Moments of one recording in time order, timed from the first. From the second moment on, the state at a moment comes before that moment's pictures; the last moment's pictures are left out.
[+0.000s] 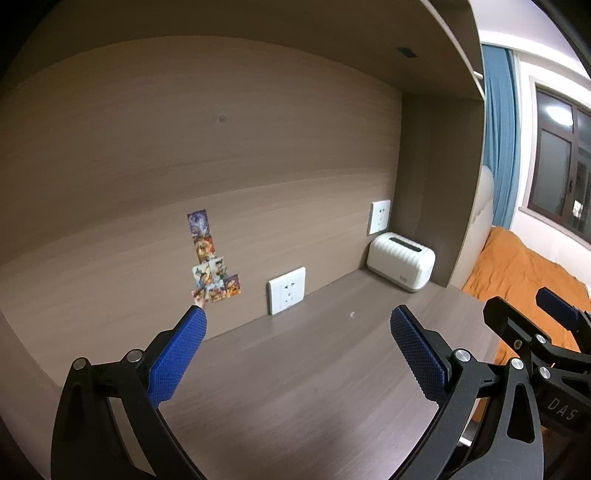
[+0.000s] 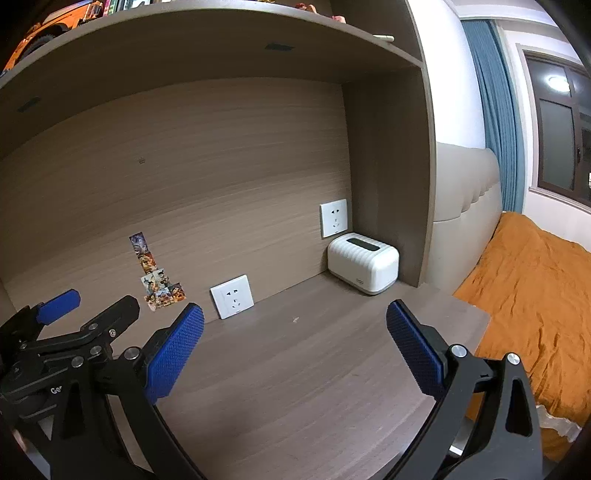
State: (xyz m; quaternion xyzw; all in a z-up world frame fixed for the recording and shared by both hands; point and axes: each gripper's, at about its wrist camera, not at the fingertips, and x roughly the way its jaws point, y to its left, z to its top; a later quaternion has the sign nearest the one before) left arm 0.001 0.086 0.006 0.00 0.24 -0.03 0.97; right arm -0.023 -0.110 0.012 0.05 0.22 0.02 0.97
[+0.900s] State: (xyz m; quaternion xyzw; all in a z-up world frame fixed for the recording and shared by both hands) left arm 0.011 0.084 0.007 0.01 0.24 -0.03 0.97; right arm -0.018 -0.110 0.009 0.07 0.23 0.02 0.97
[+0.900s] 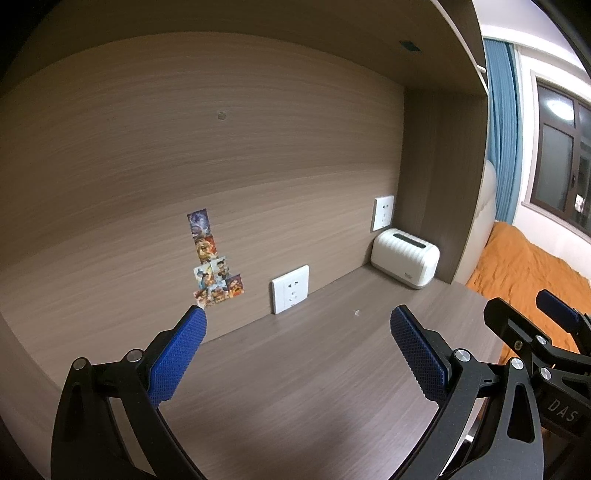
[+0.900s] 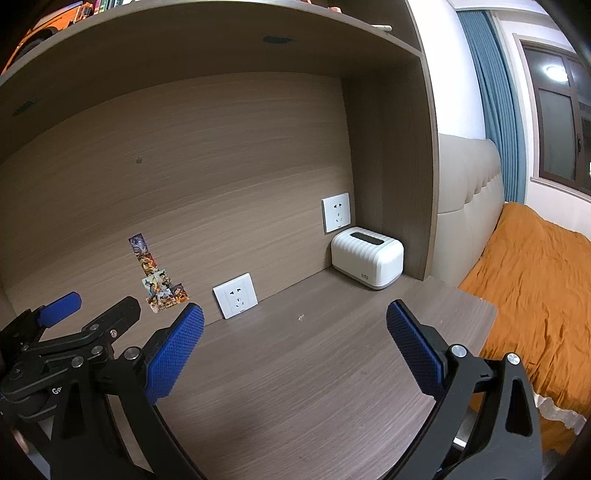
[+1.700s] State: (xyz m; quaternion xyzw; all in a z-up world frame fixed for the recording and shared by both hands) left arm 0.010 0.075 0.006 0.03 0.24 -0.03 0.97; right arm -0.018 -0.116 0.007 0.08 0.23 0.01 0.97
